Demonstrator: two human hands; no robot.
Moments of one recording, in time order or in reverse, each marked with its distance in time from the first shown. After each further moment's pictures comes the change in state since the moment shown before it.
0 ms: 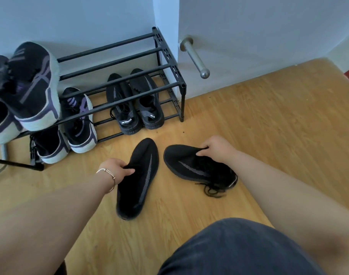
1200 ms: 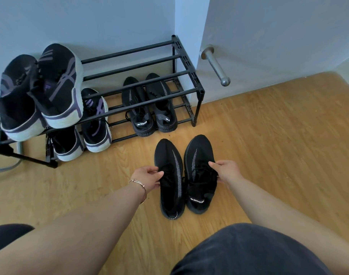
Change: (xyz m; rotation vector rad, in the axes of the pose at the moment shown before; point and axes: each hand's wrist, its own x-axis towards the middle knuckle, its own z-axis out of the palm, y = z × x) left_hand -0.018 0.012 0.053 -0.907 -0.106 -0.042; right_hand -0.026 -0.017 0.064 0.888 0.285 0.526
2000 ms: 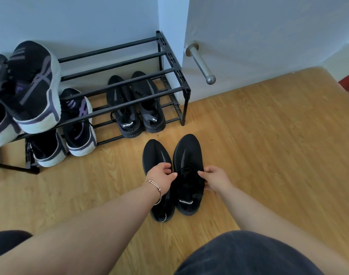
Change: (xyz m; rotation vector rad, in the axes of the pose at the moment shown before) left_hand -0.008 0.019 0.070 0.397 -0.073 0.181; right_hand 0.007 0.033 0.001 0.063 -0.091 0.031
